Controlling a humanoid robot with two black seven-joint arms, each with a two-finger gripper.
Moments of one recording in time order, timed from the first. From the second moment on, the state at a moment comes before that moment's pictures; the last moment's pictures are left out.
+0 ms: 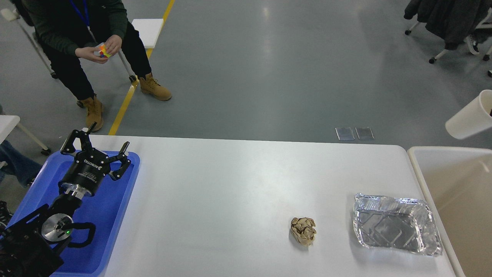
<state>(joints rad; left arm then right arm) -0.51 0.40 -0.77 -0.44 -0.03 -0.79 -0.50 1.68 -0.85 -1.17 0.63 -0.47 0.45 0.45</state>
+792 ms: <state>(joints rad) -0.51 0.40 -0.77 -0.44 -0.03 -0.79 -0.50 0.95 -0.83 -0.85 0.12 -0.28 0.37 0.37</state>
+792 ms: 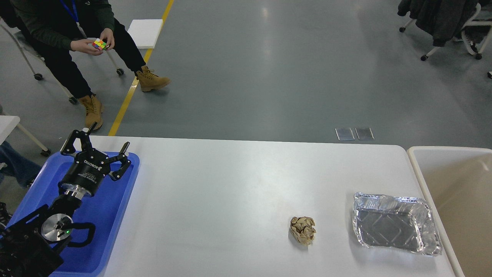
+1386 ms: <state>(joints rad) -0.51 0.40 -0.77 -0.44 -0.04 -0.79 -0.51 0.68 -0.65 -0.65 0.02 -0.27 0.25 0.28</state>
